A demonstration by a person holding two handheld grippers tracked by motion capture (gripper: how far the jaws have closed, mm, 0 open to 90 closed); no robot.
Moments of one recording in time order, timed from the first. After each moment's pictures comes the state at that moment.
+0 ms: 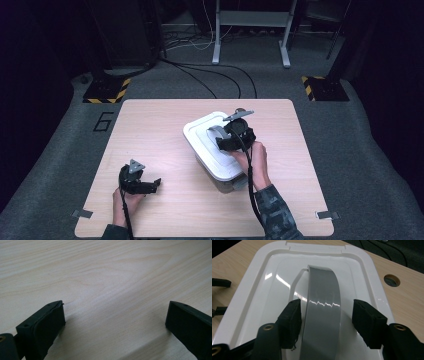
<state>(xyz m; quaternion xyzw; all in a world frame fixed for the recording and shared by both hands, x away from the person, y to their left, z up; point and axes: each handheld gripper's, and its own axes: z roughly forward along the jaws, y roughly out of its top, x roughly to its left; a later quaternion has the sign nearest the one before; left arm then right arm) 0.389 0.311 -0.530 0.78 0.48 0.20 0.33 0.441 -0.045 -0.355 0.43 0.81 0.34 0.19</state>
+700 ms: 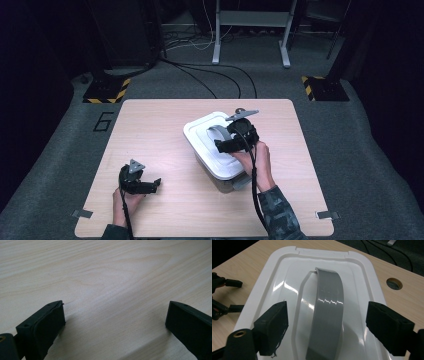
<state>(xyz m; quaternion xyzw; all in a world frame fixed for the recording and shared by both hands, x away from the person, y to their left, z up) 0.389 0.311 -0.530 0.78 0.48 0.21 0.33 0.431 -0.053 -0.344 0.42 0.82 0.36 0.18</state>
